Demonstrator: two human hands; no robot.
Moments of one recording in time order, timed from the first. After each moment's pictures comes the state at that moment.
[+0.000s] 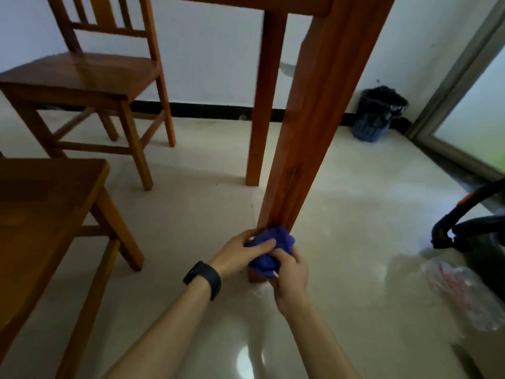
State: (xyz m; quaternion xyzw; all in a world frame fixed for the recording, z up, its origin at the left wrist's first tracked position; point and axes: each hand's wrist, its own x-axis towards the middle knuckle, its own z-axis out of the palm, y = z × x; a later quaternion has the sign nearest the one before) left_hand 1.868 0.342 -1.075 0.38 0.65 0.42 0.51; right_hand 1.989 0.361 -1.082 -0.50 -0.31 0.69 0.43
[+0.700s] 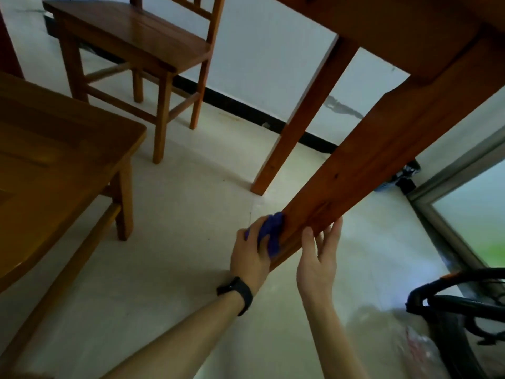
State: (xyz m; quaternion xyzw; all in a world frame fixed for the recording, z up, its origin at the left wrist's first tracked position) left_hand 1.903 0.367 -1.093 0.30 0.72 0.57 0.26; right_hand 1.987 0.392 -1.012 -0.46 -0.68 0.40 0.41
